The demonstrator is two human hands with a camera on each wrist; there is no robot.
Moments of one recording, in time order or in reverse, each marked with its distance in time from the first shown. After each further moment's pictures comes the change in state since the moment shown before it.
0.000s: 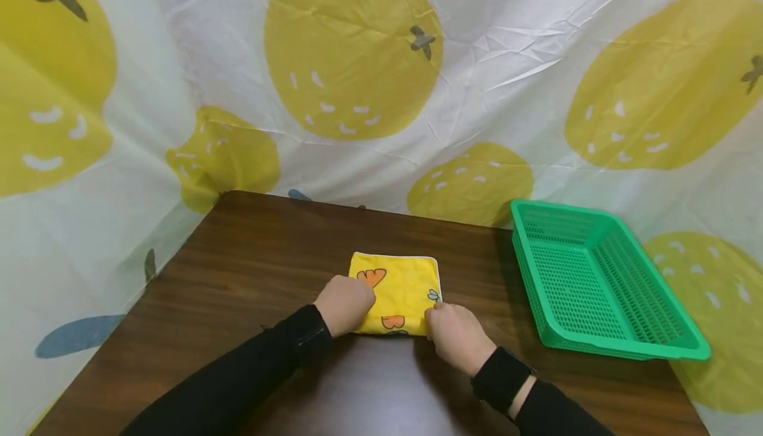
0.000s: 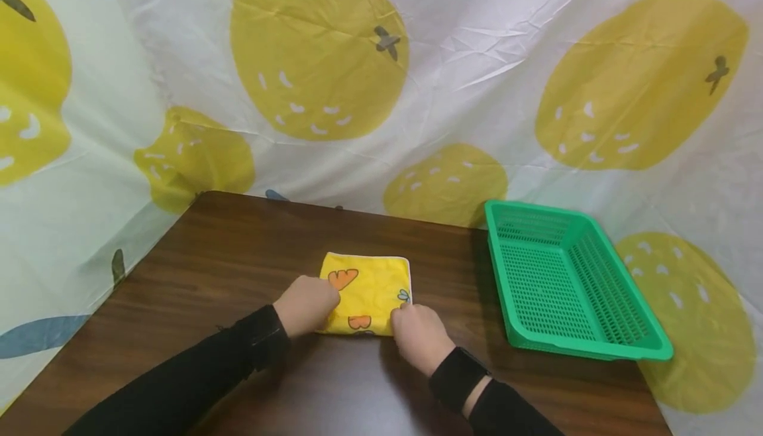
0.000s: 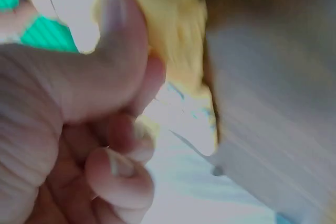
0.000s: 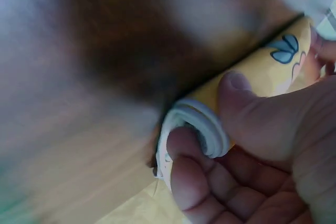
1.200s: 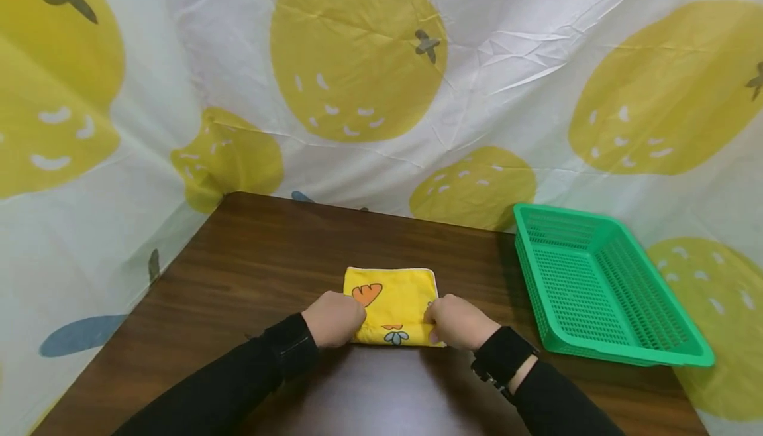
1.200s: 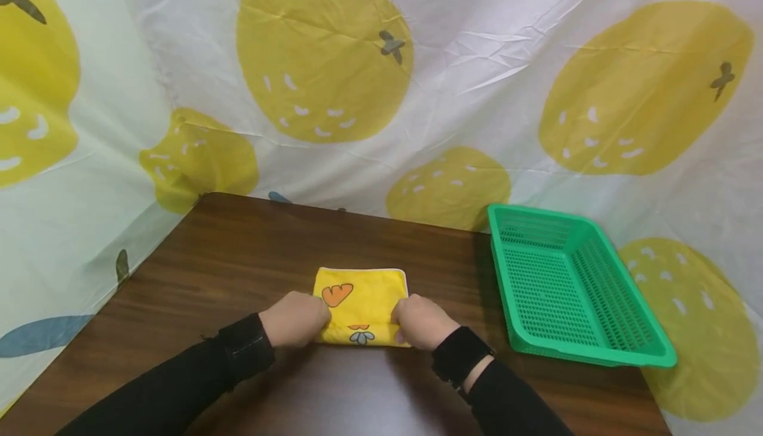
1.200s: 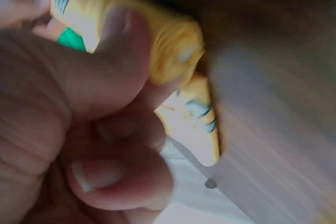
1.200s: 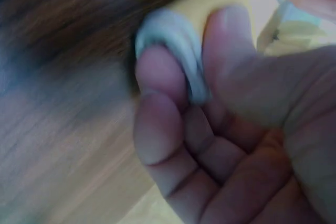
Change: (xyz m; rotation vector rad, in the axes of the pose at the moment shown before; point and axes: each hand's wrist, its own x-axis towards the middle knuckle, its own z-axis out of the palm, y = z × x) left_hand -0.027 -0.007 0.005 -0.115 -0.071 0.094; right_hand 0.027 0.019 -0.011 0.280 -0.364 0.047
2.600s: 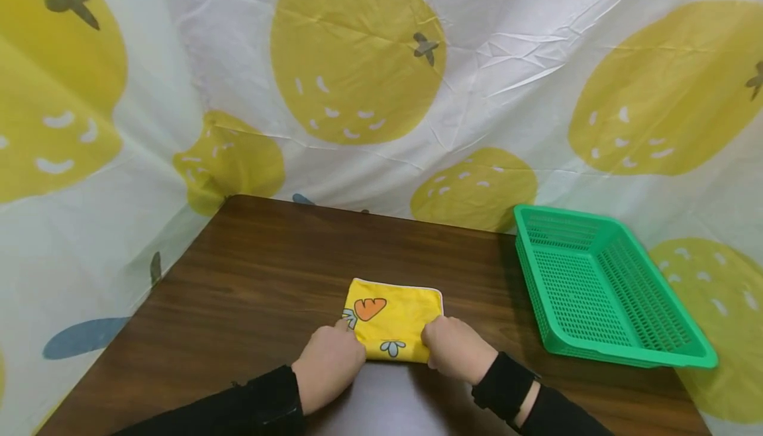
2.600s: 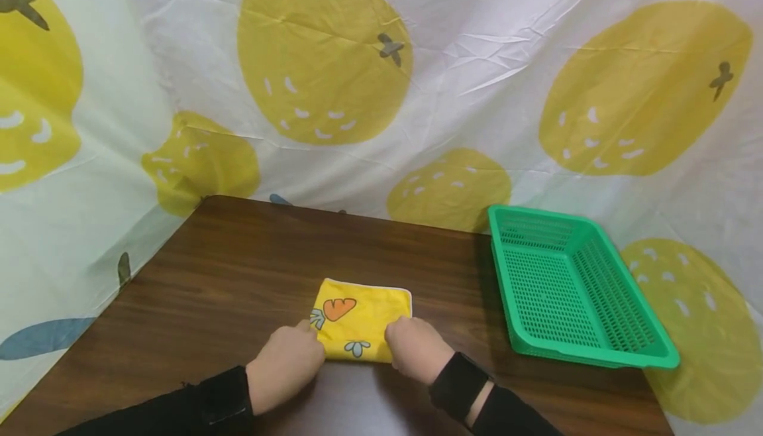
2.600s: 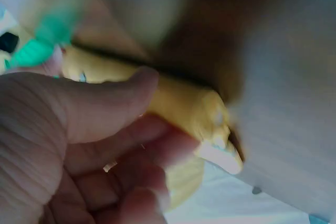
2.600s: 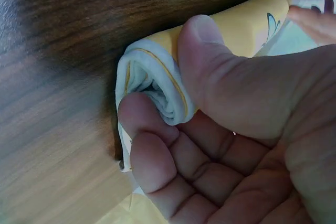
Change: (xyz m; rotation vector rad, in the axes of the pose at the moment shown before) left_hand -0.041 0.052 -0.007 0.225 0.109 -0.103; right_hand -0.030 -0.030 0.011 -0.162 0.126 -0.056
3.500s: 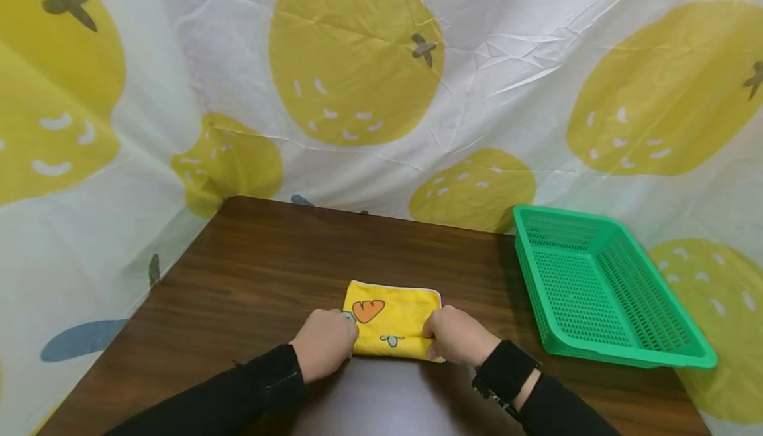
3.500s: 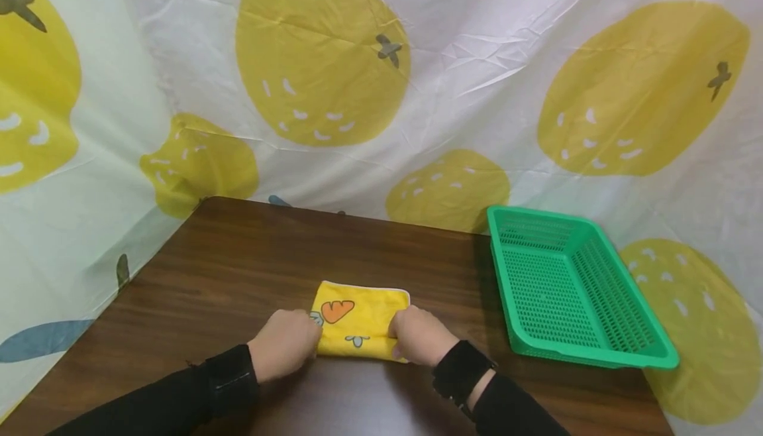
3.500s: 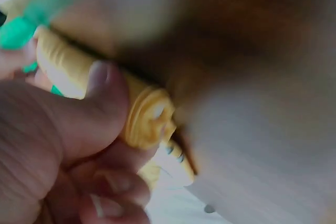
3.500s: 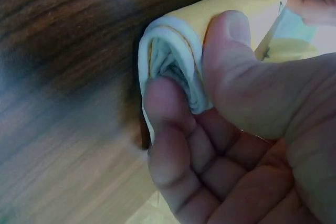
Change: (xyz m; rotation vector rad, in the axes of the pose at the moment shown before) left_hand 0.016 -0.025 0.020 -0.185 0.002 -0.030; right_hand 0.016 0.021 0.001 0.178 -0.095 0.055
